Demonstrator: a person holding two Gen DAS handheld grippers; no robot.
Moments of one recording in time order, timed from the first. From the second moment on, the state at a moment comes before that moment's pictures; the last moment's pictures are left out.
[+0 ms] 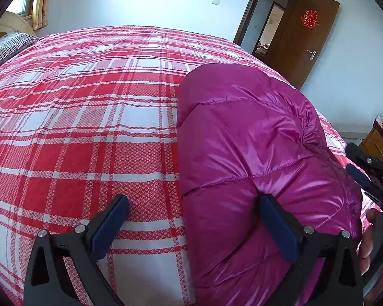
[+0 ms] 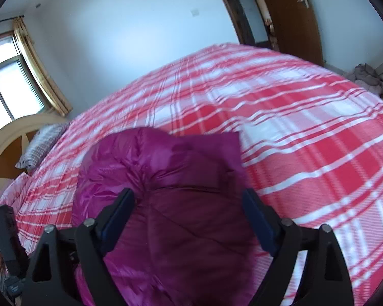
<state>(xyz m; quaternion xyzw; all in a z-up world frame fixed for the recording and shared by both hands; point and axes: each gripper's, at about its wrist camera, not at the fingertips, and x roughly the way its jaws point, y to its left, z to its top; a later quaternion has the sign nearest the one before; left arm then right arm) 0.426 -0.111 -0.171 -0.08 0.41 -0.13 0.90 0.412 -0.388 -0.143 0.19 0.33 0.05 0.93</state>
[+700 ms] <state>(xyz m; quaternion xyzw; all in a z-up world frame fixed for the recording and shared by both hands) 0.423 -0.103 -0.170 -0.12 0.40 -0.16 0.89 0.429 -0.414 -0.174 0.21 0.39 0.10 0.89</state>
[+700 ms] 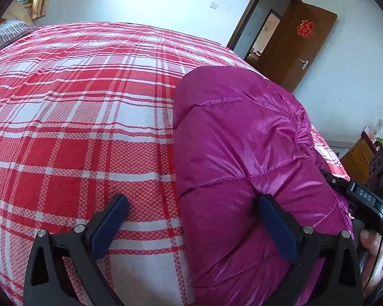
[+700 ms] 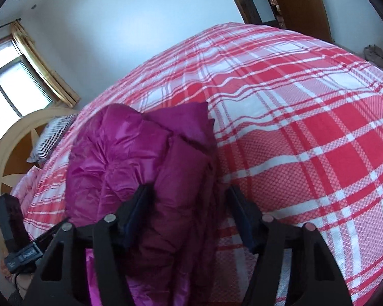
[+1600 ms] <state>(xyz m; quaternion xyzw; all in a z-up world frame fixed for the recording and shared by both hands) 0.307 -0.056 -0.086 -0.04 0.32 -0.14 0.93 0.367 -0.330 -0.126 0.21 0.33 0.20 0.90</state>
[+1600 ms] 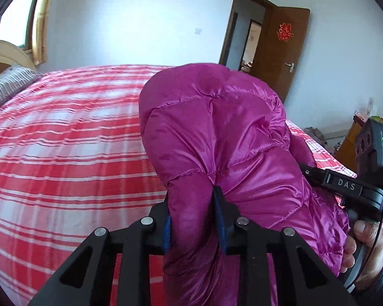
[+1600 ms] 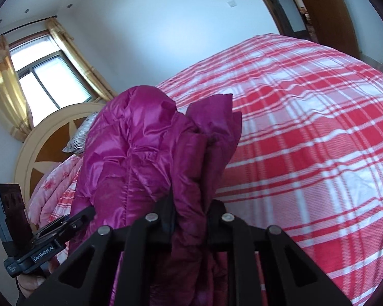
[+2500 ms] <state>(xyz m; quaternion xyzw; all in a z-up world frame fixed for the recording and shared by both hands) 0.259 0.162 -0.096 -0.11 0.32 0.04 0.94 0.414 -0.067 -0.115 0.14 0.38 0.39 0.83</state>
